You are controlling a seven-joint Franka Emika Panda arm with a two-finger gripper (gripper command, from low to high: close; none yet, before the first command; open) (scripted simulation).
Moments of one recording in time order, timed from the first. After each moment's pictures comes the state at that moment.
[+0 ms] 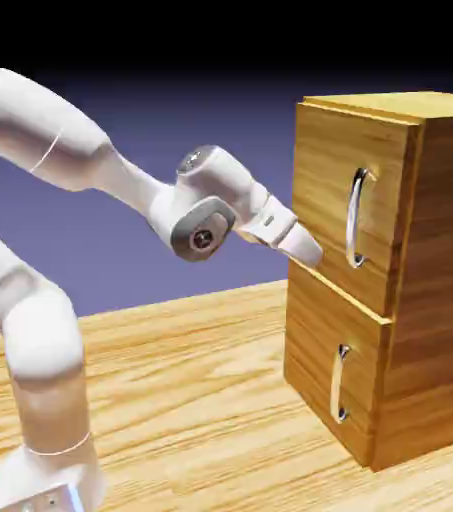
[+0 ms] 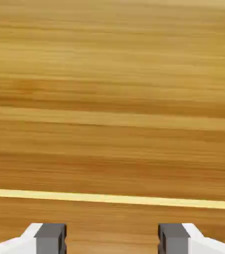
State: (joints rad) arm 0.04 -0.59 -0.04 -2.80 -0.12 3.03 0.82
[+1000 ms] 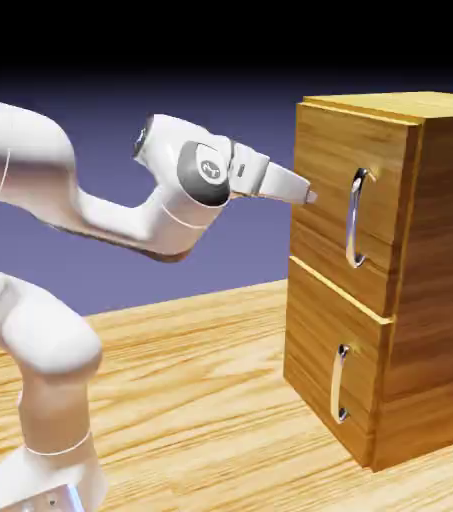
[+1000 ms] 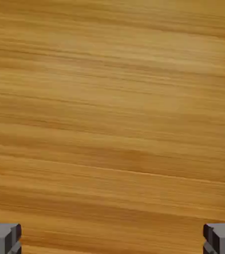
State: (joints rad) arm 0.37 -0.85 -0.51 -2.68 -1.42 2.99 1.75
